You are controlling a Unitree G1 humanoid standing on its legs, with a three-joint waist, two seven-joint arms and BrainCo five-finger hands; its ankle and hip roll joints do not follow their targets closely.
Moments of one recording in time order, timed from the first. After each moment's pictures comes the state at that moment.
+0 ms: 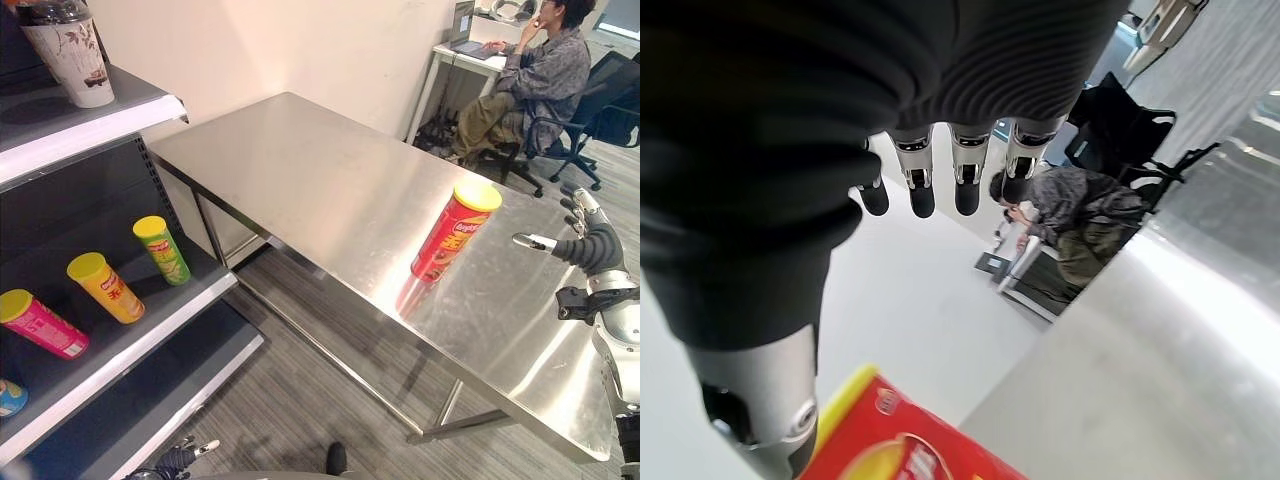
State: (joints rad) left arm 0.08 0.23 0.00 1.15 -0.09 -0.08 -0.08; right arm -0.06 -0.95 -0.20 0.19 0.37 -0.07 0.01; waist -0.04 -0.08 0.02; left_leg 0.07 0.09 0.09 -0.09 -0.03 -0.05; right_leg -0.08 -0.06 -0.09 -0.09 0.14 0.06
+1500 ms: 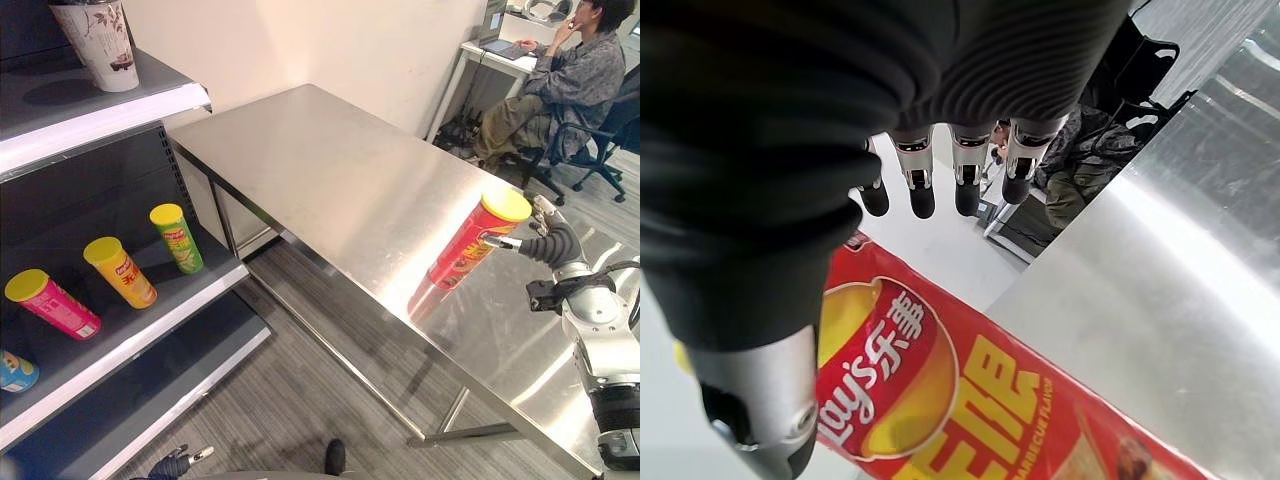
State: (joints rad) left arm 0.11 0.23 0.04 1.15 -0.09 -0.08 -0.08; right arm -0.21 -0.95 -0.04 0.31 0.36 -0.05 0.03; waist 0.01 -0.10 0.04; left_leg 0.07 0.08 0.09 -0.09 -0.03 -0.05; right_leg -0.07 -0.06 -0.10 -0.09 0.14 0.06
